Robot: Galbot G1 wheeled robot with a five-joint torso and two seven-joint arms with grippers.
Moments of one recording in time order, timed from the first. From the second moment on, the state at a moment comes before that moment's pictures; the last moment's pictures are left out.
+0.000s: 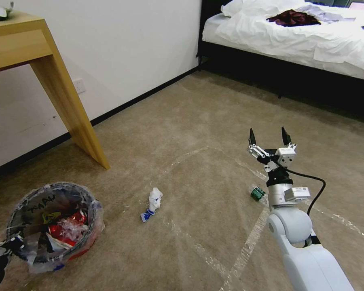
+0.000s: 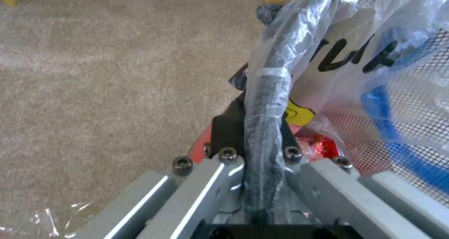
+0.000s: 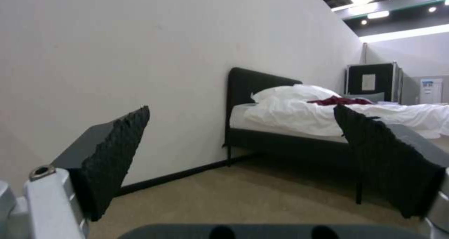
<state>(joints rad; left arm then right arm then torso) 1.72 -1.40 -1.26 -2.25 -0.94 0.67 -0.26 -1.17 1.22 0.45 1.91 0.24 0.26 0.16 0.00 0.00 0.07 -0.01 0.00</state>
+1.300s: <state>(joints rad) 1.73 -1.42 -1.26 -2.27 -0.94 0.67 -0.26 -1.13 1.21 0.38 1.90 0.24 0.28 0.16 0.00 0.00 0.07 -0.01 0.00</state>
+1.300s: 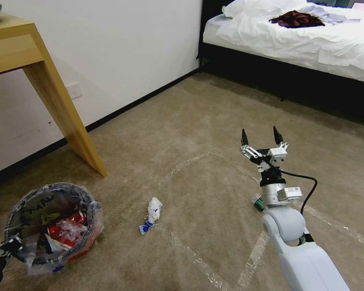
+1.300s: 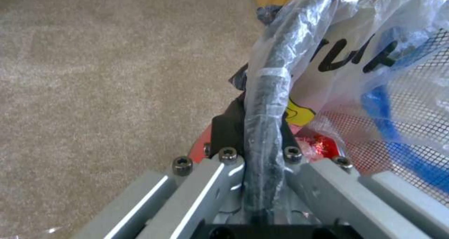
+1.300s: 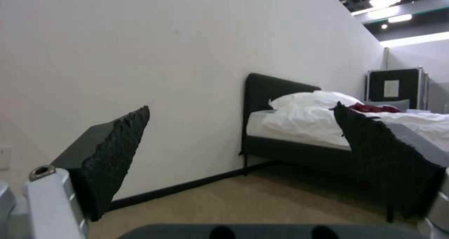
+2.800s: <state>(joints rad) 1.71 -1.42 -1.25 -2.25 -0.93 0.67 -0.25 -1.13 1.21 0.38 1.88 0.24 0.27 0.16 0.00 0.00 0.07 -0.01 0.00</state>
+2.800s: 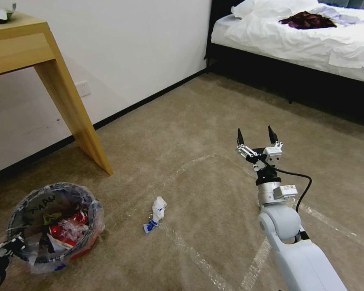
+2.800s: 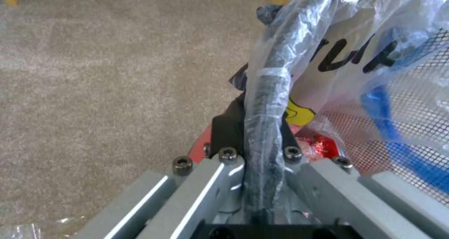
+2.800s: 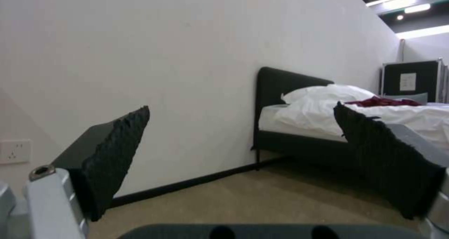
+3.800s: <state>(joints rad) 1.73 -1.42 -1.26 -2.32 -1.01 0.71 -0.30 -1.12 1.21 0.39 1.88 0.24 0.27 0.16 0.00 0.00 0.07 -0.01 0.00</state>
